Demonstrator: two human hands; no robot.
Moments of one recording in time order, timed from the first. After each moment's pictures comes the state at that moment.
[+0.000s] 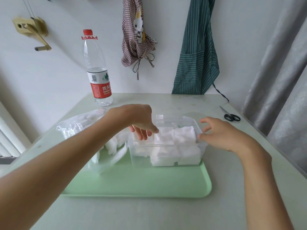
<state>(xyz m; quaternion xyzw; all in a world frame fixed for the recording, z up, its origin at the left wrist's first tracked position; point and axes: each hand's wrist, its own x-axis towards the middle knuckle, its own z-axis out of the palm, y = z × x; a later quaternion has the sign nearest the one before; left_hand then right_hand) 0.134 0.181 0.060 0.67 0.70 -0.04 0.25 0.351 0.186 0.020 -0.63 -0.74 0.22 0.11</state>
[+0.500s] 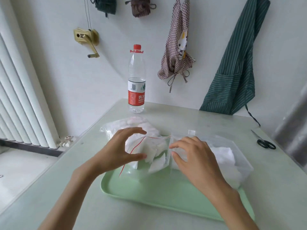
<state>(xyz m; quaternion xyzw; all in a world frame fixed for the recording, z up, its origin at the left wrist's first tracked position) -0.016 0.083 -0.017 0.67 0.62 0.36 0.18 0.207 0.134 -0.005 -0.40 -0.87 0.01 0.27</state>
